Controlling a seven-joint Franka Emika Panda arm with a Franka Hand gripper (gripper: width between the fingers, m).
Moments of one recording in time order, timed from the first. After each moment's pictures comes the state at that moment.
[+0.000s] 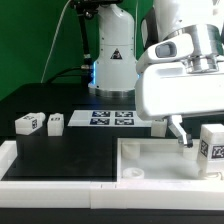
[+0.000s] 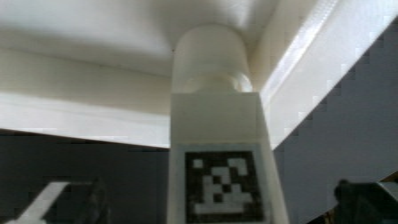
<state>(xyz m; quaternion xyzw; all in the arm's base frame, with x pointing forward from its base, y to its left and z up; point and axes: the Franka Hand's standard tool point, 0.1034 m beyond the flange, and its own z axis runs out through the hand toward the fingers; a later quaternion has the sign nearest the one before) 0.626 0.119 0.075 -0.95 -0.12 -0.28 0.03</state>
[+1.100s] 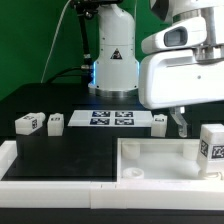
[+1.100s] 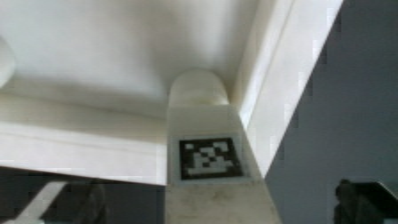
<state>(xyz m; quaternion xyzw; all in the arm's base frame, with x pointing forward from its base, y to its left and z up) 0.625 0.119 0.092 -0.99 -0.10 -0.06 0.04</state>
